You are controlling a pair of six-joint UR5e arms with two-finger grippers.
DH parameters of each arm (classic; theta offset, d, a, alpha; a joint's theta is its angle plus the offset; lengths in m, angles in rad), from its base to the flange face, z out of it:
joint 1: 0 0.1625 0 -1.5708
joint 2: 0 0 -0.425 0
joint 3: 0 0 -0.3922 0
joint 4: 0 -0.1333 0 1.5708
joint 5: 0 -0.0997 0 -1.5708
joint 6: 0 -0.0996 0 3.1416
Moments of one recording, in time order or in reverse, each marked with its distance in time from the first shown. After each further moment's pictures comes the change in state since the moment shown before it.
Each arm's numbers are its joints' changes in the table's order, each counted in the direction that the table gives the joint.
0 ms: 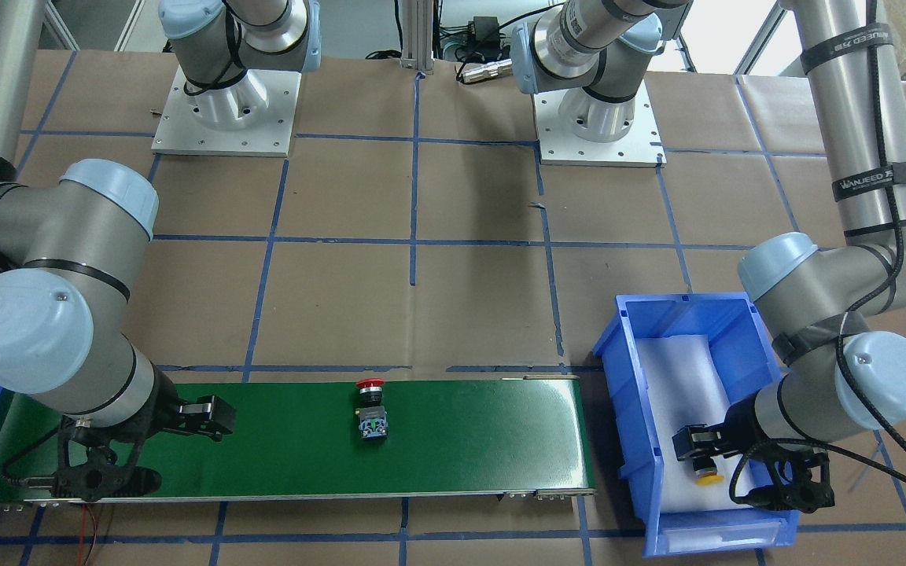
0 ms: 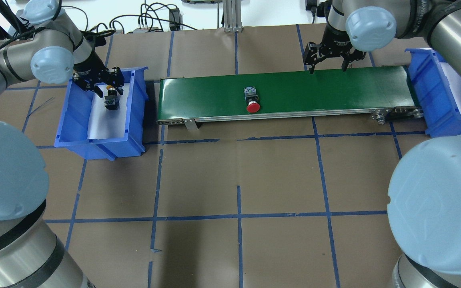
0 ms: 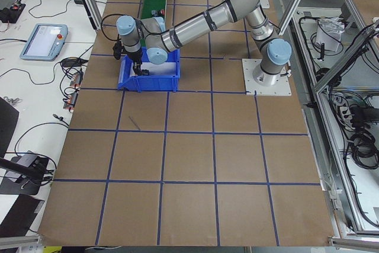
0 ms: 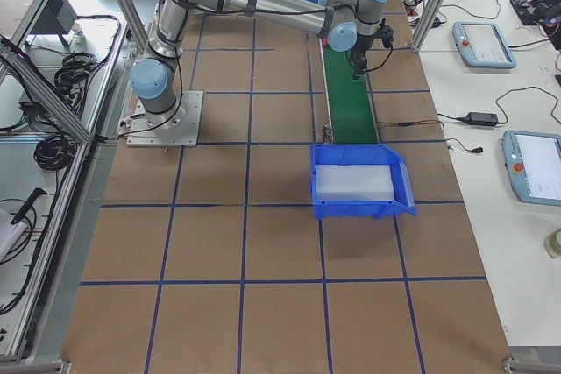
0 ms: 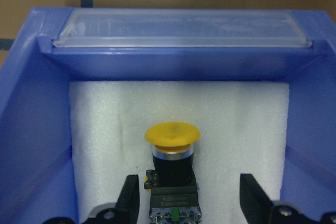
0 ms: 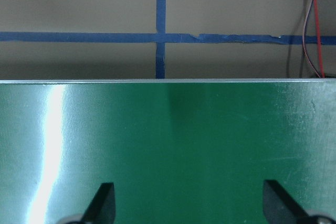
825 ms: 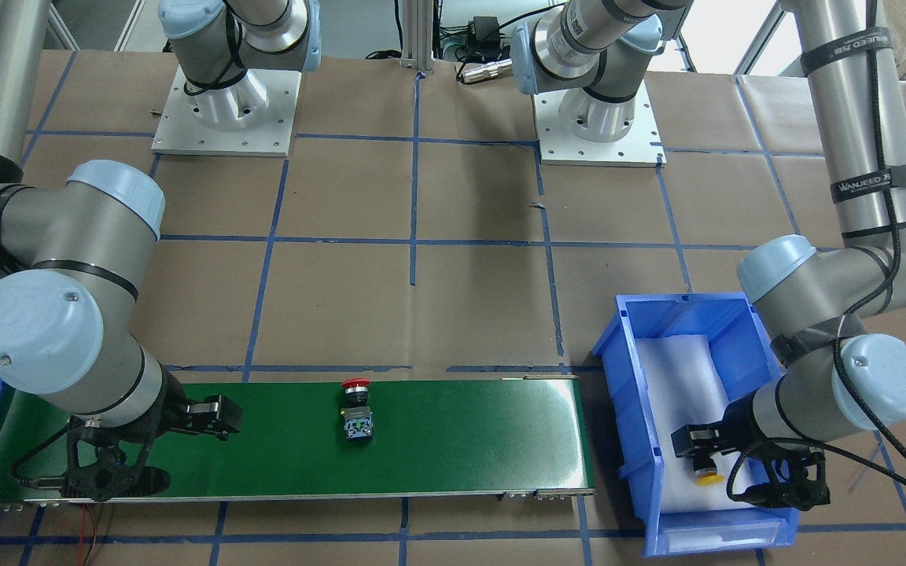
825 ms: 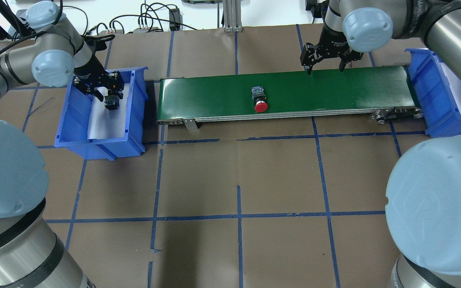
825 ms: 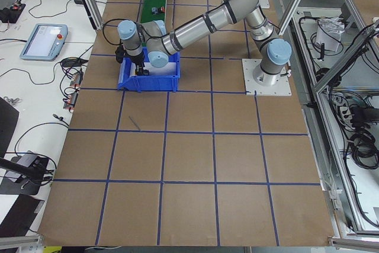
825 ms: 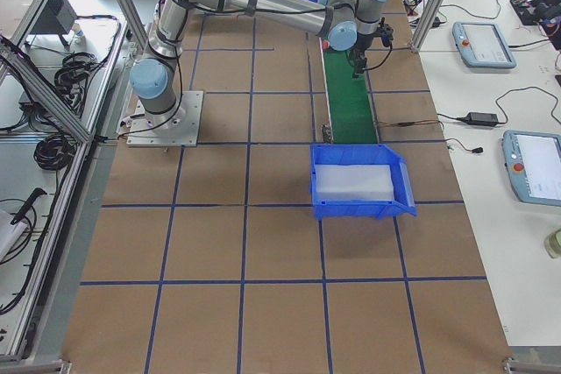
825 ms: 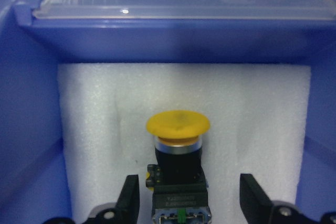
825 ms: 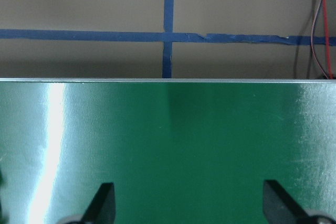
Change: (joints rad) left arm 0.005 0.005 0.012 0.000 -0.002 -0.007; right arm 0.007 -0.003 0.001 0.000 -0.001 0.001
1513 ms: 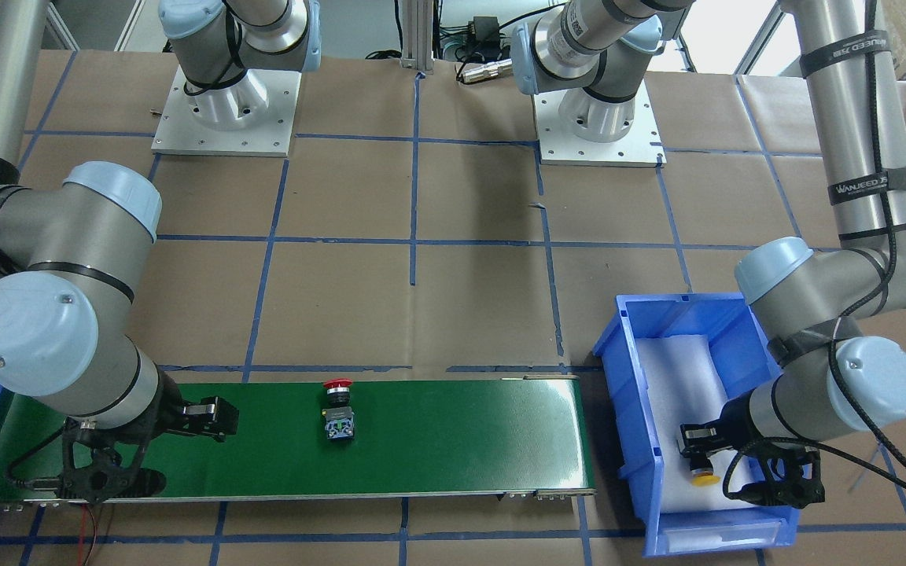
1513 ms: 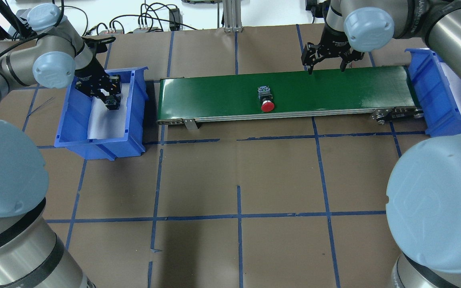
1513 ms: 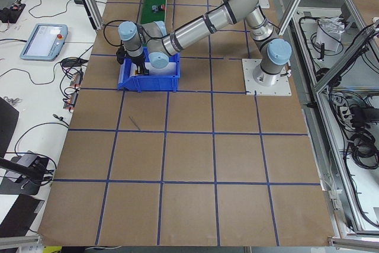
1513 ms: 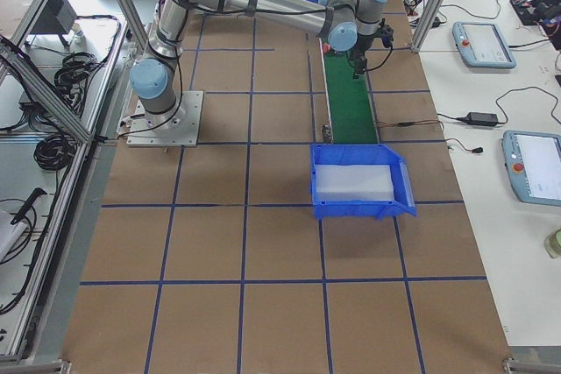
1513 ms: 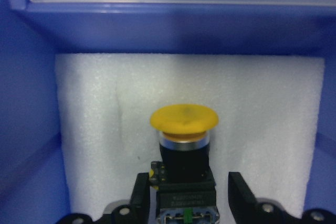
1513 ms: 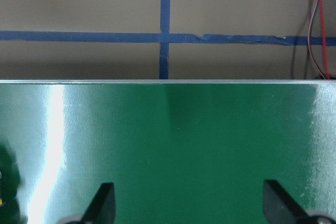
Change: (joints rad) left arm 0.000 0.000 0.007 0.001 -0.005 -0.003; right arm -0.005 -0.002 0.001 0.000 0.000 0.000
